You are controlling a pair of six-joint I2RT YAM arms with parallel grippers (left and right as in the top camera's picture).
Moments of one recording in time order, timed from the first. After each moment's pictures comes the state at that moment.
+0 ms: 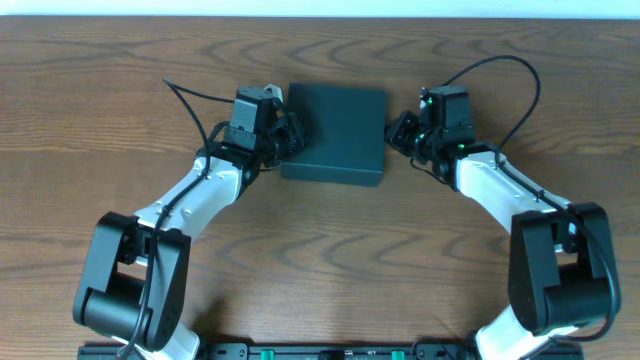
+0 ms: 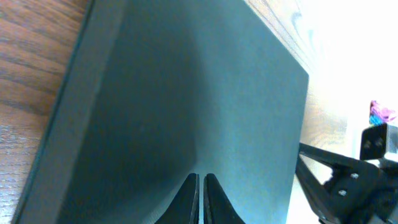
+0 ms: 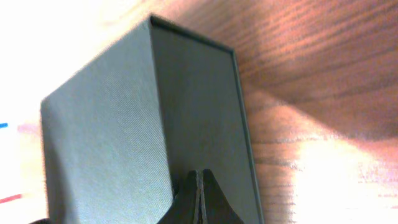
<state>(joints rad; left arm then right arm) -0.33 1.75 1.02 -0.03 0.40 -0.85 0.18 1.80 1.01 -0.03 -0.35 0.78</state>
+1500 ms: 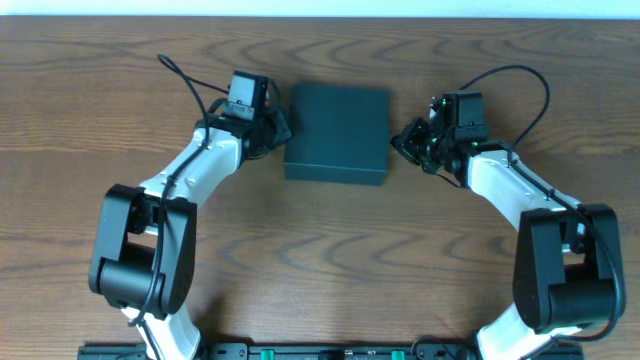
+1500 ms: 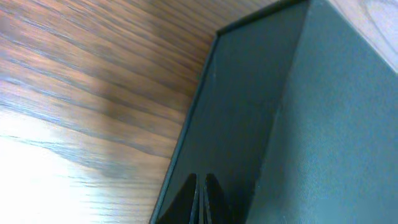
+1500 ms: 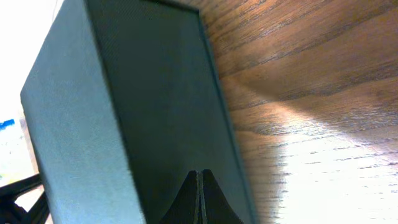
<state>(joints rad) -0.30 1.89 1.22 -0.31 0.23 -0.71 0.12 1.80 1.01 -0.15 -0.44 0.79</state>
